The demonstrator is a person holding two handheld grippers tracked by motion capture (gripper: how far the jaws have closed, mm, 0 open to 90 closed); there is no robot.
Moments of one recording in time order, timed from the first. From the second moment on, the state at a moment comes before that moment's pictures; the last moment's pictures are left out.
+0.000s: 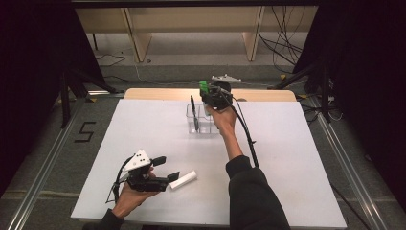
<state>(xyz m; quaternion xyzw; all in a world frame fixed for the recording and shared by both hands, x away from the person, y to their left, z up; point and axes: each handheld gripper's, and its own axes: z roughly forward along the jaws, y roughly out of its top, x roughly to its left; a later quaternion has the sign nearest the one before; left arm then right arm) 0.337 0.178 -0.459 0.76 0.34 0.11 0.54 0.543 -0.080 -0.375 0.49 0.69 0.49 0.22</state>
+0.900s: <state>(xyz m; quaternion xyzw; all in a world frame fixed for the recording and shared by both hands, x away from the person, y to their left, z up) 0.337 0.178 -0.459 0.76 0.34 0.11 0.54 0.551 -0.065 -0.394 0.49 0.69 0.48 0.24</state>
